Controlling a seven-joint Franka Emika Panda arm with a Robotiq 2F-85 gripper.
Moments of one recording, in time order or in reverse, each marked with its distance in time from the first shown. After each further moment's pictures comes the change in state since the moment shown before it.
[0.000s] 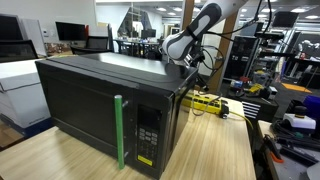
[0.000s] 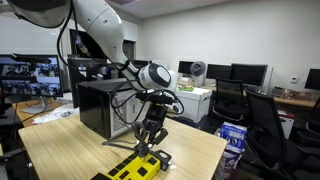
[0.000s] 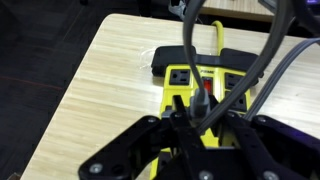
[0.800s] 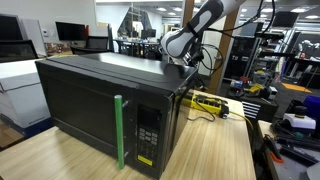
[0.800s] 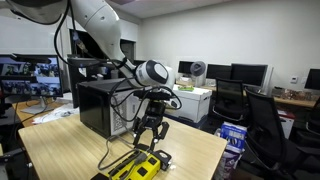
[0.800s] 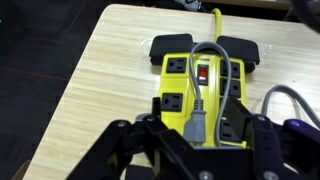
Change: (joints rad) arm 0.016 -0.040 0.004 -0.035 0.007 0.052 0.045
